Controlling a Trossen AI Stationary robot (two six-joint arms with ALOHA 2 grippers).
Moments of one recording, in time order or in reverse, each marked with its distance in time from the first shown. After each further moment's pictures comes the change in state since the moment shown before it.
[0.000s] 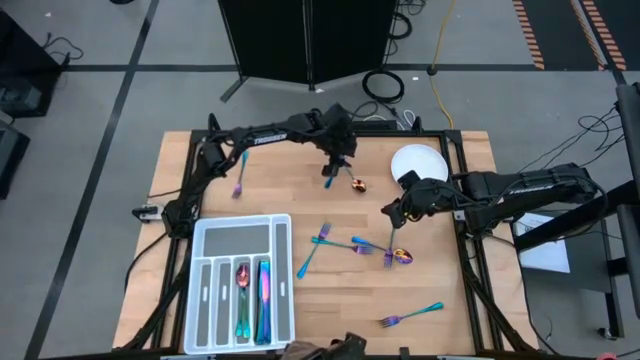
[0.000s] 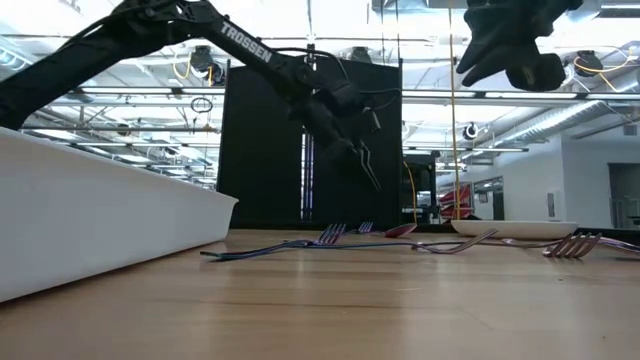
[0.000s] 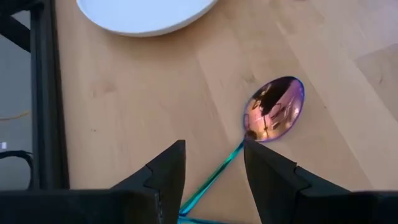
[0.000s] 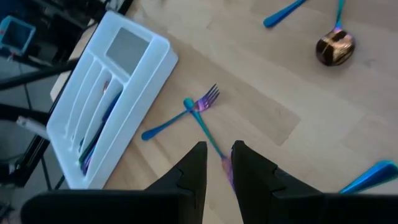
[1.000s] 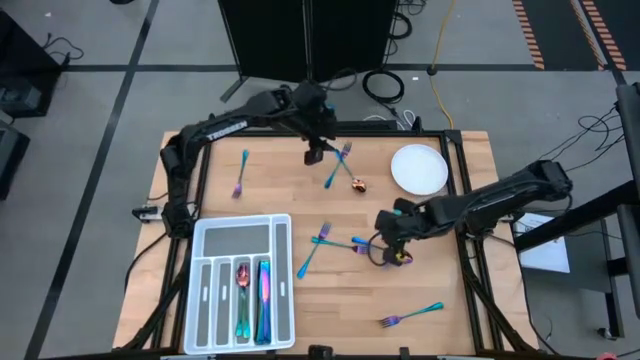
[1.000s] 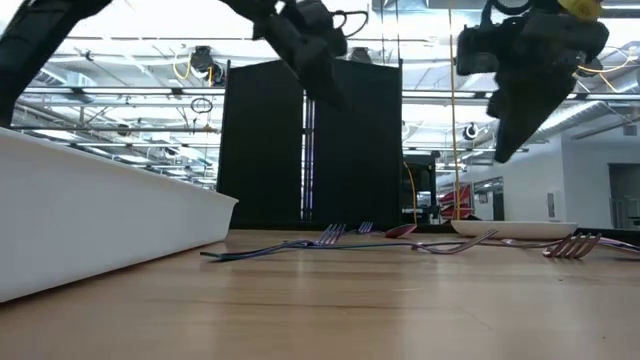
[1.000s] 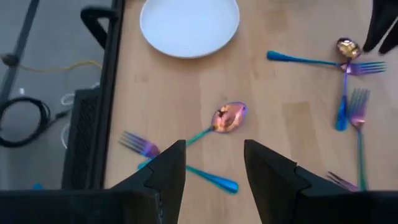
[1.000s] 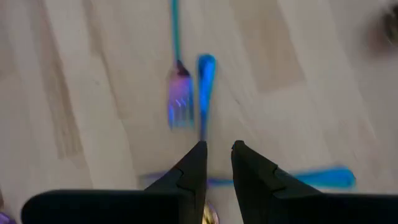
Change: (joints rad) left arm -0.001 -0.352 0.000 -0.290 -0.081 -0.302; right arm 0.141 0.325 -0.008 -0.085 -0.021 -0.499
